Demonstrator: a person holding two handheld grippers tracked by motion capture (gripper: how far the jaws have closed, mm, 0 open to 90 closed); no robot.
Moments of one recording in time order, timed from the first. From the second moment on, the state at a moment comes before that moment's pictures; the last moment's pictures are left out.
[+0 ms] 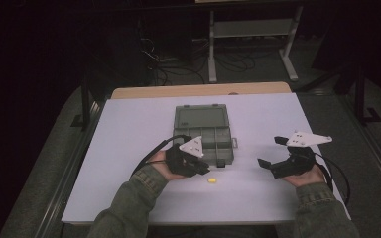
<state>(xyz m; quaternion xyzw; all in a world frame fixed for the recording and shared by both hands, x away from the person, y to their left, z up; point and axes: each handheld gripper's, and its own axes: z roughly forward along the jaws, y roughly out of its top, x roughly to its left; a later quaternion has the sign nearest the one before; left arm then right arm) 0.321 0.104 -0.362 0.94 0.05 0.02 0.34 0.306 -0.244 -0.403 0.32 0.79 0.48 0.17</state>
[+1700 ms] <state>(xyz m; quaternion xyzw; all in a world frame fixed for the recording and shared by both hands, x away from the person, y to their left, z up) 0.440 0.180 -0.371 0.91 0.20 0.08 0.35 0.308 -0.244 -0.405 0.33 0.80 0.48 0.17</state>
